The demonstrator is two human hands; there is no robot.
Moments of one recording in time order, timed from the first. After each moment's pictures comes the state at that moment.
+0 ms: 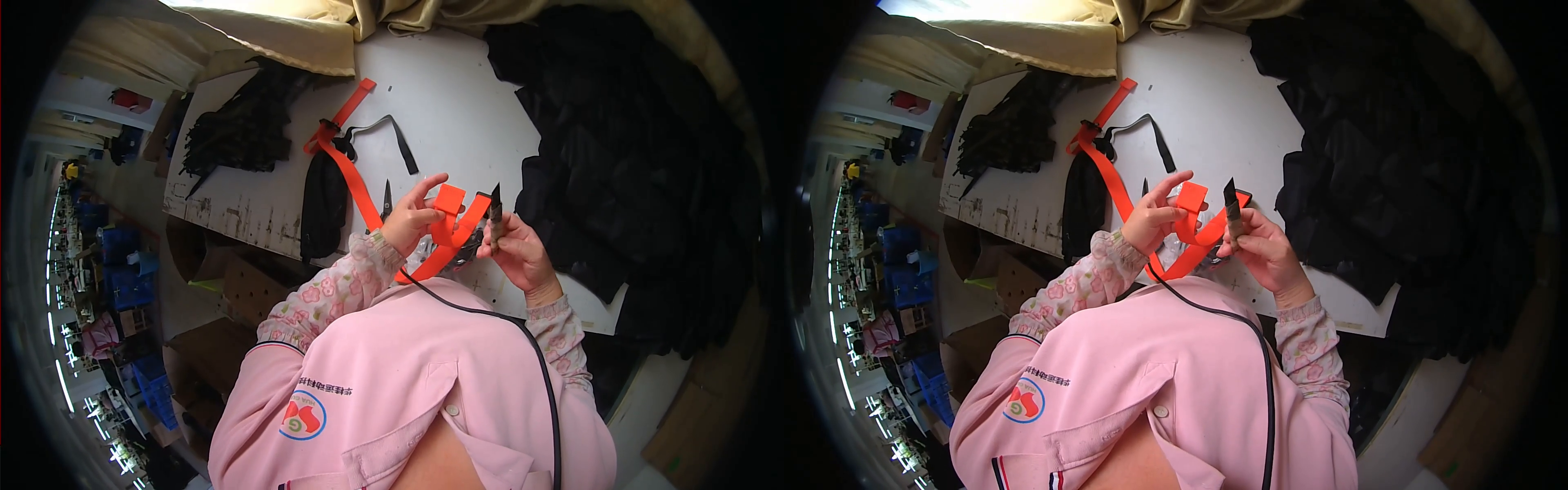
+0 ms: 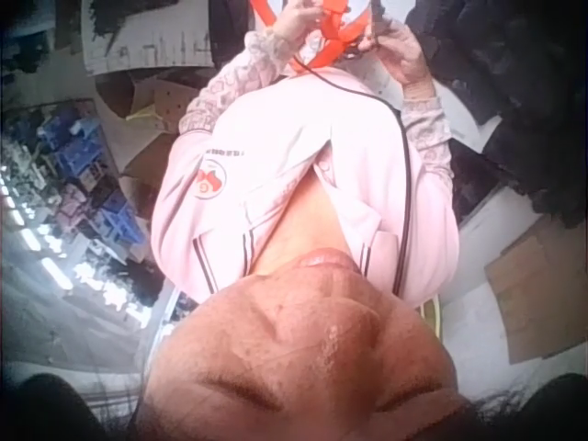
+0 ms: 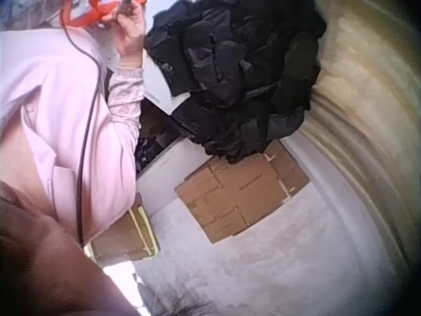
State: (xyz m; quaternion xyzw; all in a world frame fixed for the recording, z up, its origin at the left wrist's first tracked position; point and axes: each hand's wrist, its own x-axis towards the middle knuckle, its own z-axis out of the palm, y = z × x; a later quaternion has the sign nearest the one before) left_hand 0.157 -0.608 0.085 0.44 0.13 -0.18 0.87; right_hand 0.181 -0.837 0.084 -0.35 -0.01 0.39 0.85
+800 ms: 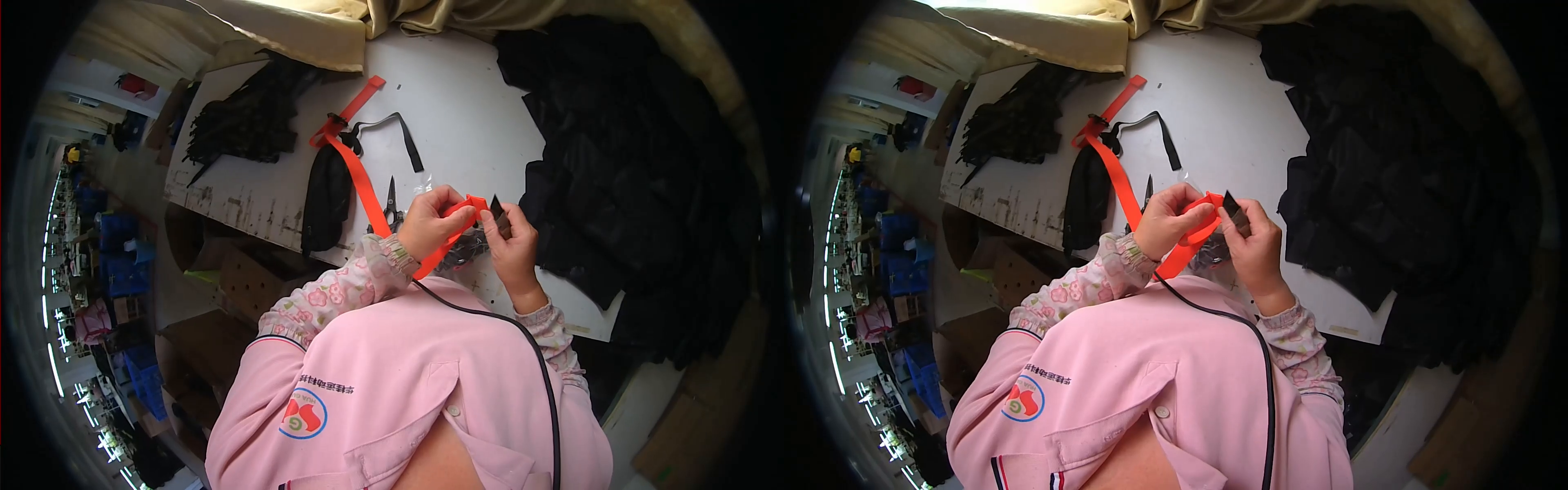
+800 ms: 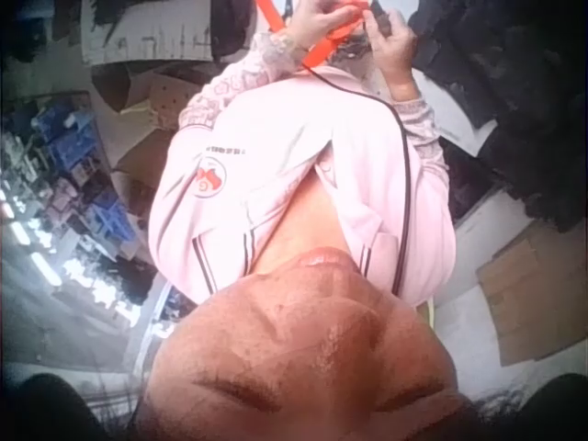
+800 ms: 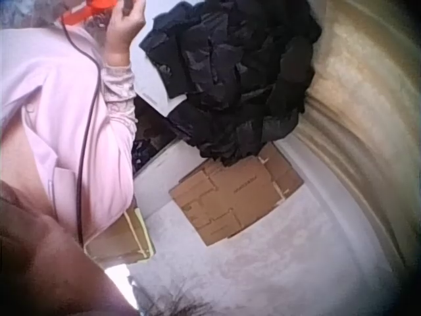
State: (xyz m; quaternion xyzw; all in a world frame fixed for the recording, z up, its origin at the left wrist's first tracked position) left_hand 0.150 -0.633 0.103 0.63 0.09 -0.09 0.77; right_hand 0.173 -0.798 0.093 -0.80 -0.18 -0.02 0.57
